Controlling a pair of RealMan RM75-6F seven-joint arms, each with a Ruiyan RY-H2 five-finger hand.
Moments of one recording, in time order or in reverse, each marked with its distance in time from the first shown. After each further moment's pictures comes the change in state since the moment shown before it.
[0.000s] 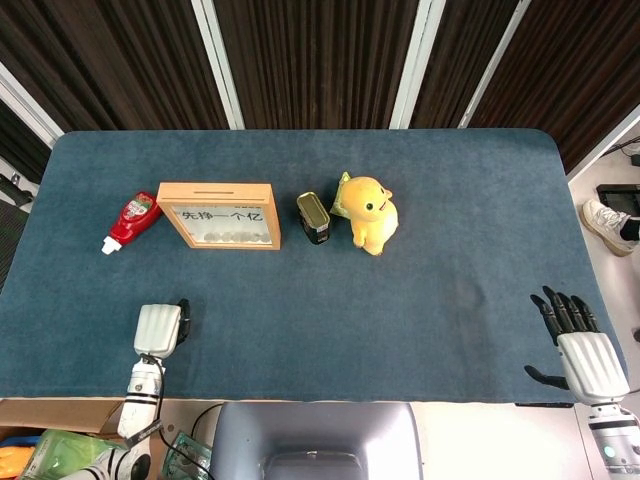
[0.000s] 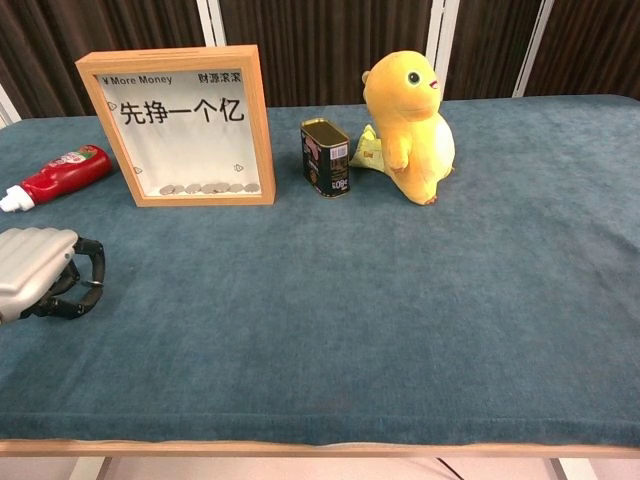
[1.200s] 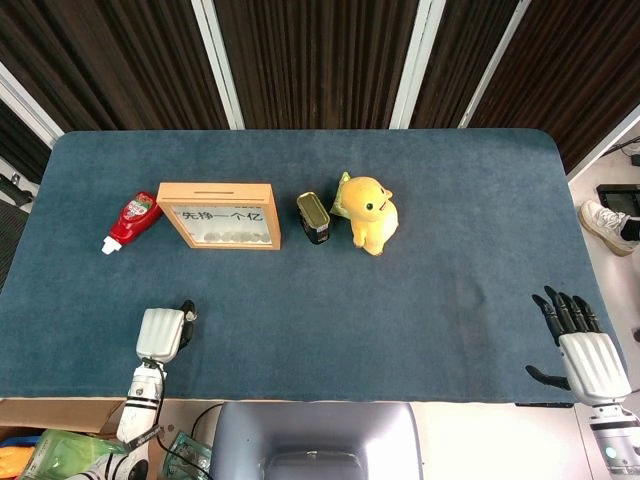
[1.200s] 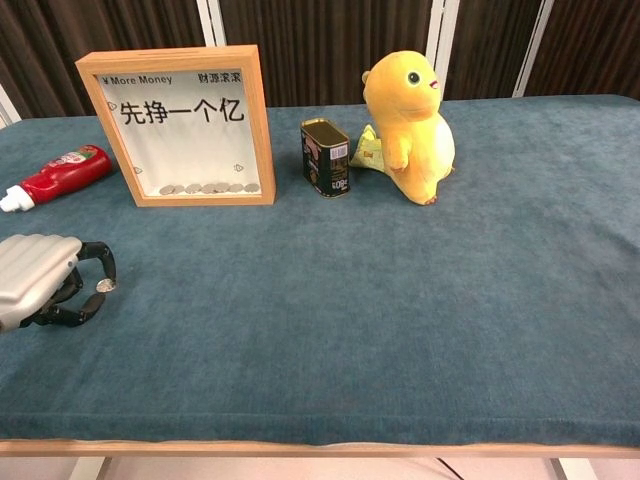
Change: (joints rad) left arm 0.017 0.017 0.011 -0.039 0.026 -0.010 0.019; right arm -0.003 0.000 0.000 0.002 -0.001 0.006 0.002
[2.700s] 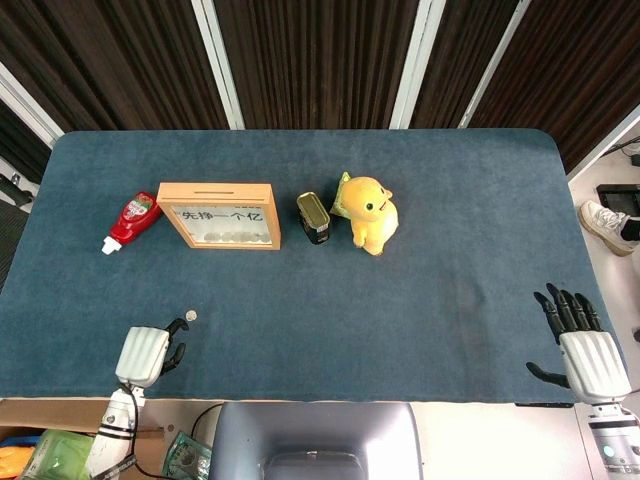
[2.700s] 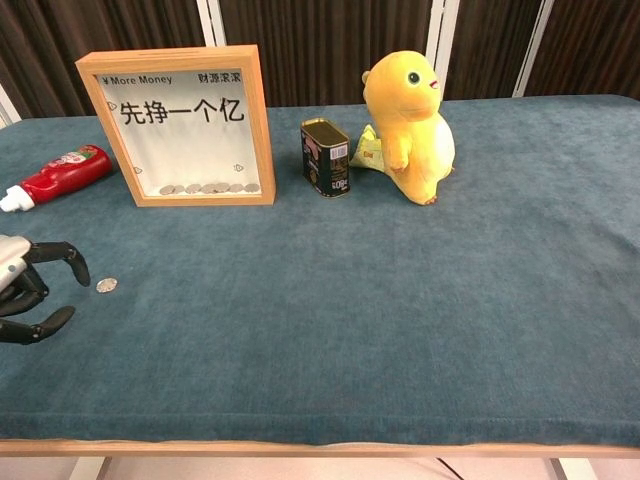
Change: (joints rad) left arm 0.102 0.178 0.069 -0.265 0.130 0.083 -0.098; right arm -0.003 -0.022 0.010 0.014 0.004 0.020 -0.022
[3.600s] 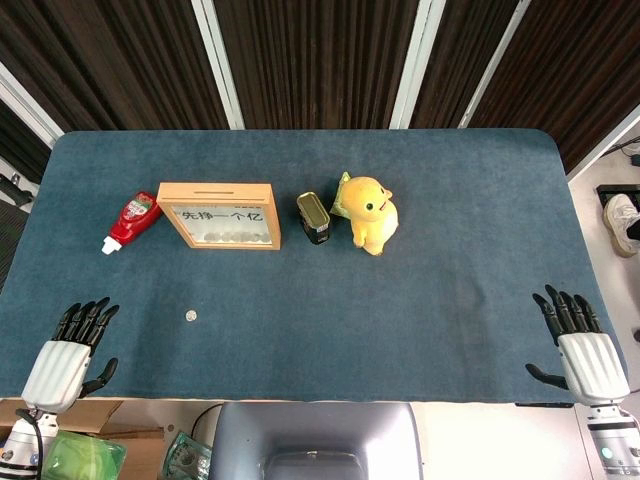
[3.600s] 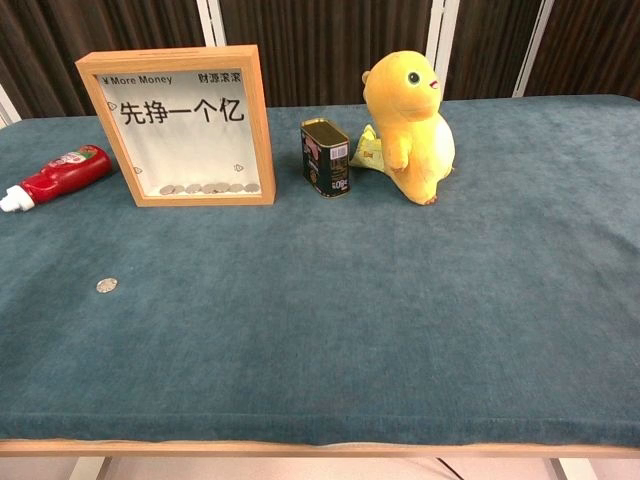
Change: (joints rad) left arm 0.106 0.516 0.108 -0.387 0.085 0.129 -0.128; right arm -0.003 -0.007 -0.005 -0.001 -0.005 0.010 -0.019
